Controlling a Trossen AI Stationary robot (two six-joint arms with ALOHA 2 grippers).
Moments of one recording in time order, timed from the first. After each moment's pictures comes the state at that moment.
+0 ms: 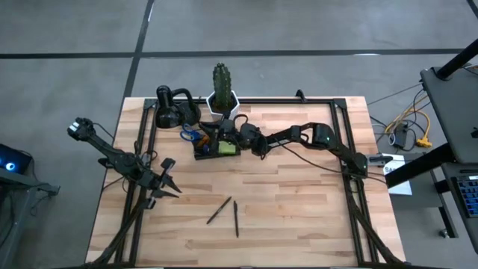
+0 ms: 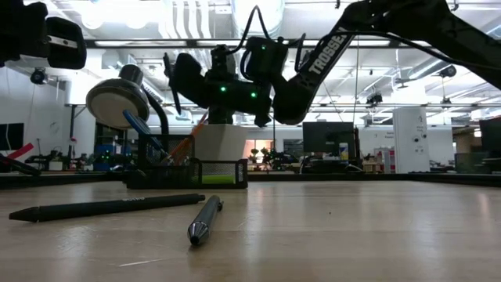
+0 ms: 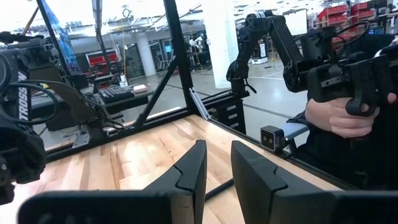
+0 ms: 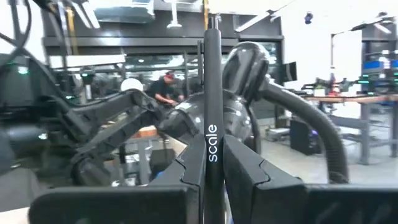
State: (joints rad) left arm -0.60 0.27 0.01 0.28 -0.15 0.17; right arm -0.18 2.39 1.48 1.20 0.10 0.07
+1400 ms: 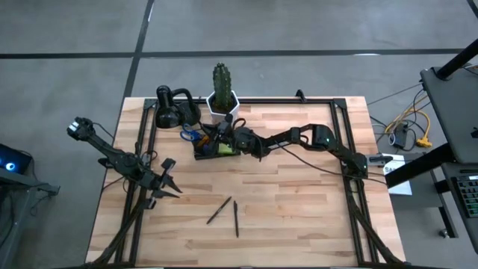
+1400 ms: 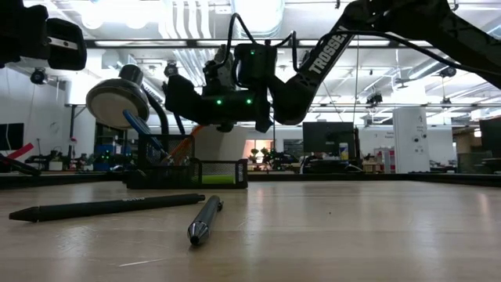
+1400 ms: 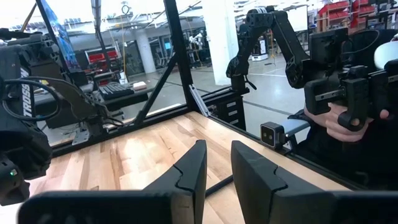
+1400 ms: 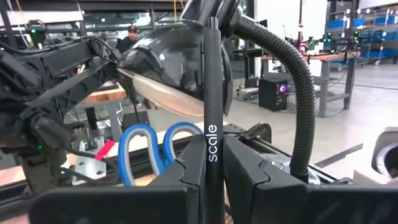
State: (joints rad) left arm -0.60 0.28 0.01 0.28 -0.15 0.17; right arm -0.16 2.39 1.48 1.02 0.26 0.10
